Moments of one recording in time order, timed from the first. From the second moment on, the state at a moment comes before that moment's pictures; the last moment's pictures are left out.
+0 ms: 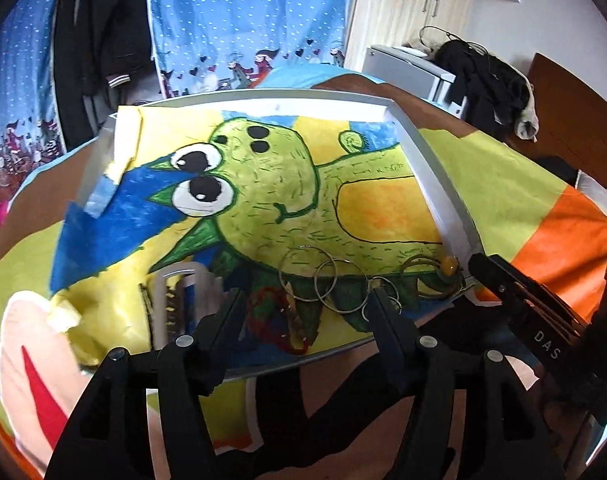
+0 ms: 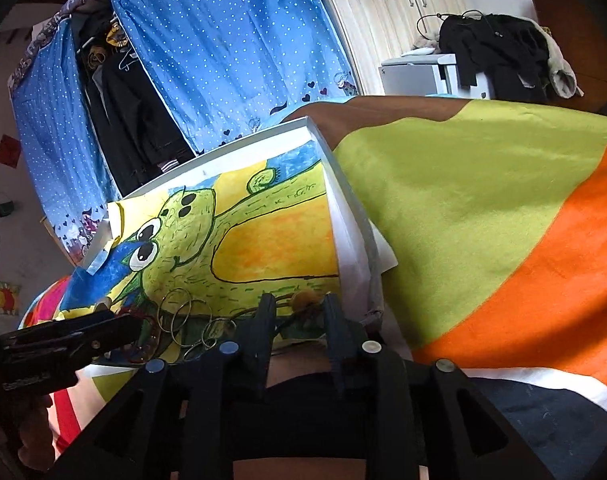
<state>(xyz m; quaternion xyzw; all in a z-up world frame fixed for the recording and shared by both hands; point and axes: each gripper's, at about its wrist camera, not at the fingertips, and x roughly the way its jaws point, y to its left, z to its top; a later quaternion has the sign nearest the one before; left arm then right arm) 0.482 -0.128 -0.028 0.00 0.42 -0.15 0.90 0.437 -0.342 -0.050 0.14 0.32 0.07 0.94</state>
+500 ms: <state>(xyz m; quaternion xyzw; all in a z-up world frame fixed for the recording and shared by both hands) 0.380 -0.092 0.061 -0.03 0.26 -0.10 0.96 0.372 -0.334 0.019 0.11 0.20 0.08 0.97</state>
